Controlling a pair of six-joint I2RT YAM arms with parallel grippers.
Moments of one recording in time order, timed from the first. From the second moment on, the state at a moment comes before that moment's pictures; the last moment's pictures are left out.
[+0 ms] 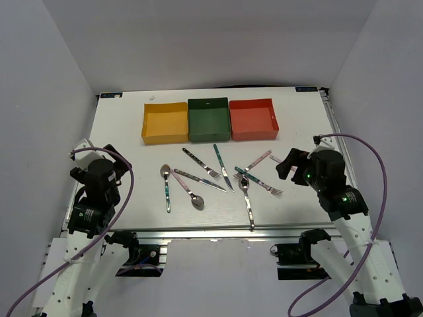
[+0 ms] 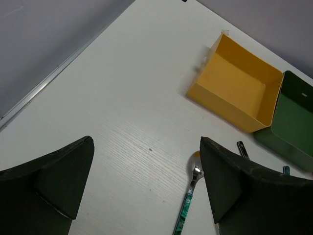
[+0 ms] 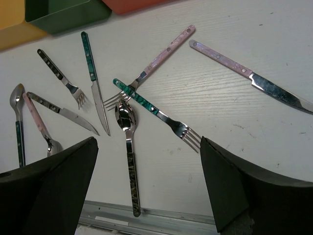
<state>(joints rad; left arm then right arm) -0.22 0.56 0.82 -0.64 -0.65 -0.50 0.26 0.66 0.77 -0.65 -0.04 0.41</state>
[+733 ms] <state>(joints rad) -0.22 0.57 0.82 -0.63 -0.65 -0.50 0.76 1.06 0.79 -0.56 0.04 0.55</state>
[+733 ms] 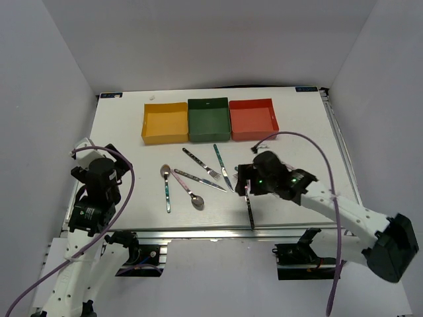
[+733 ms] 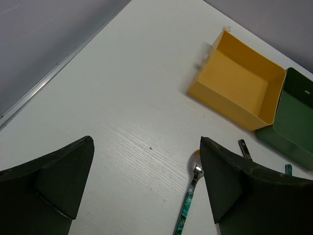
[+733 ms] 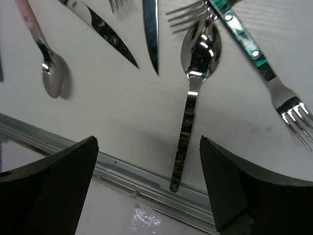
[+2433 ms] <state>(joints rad) -0.22 0.63 0.82 -0.63 -0.63 -0.49 0.35 2.13 1.92 -0.43 0.19 0.78</state>
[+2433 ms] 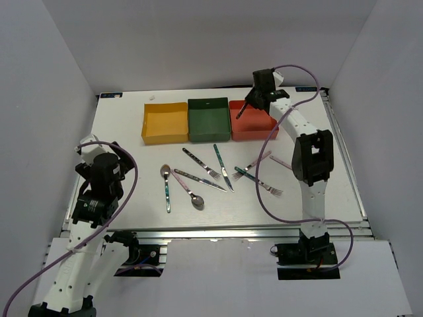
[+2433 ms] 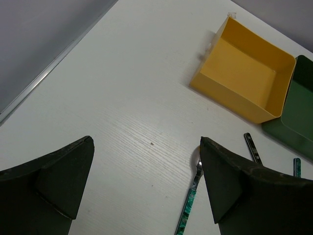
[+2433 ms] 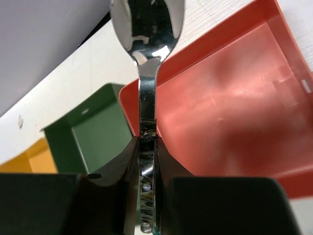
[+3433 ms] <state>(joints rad) -0.22 0.75 0.82 -0.63 -0.58 -0.49 0.63 2.00 1.91 -0.54 0.24 0.57</state>
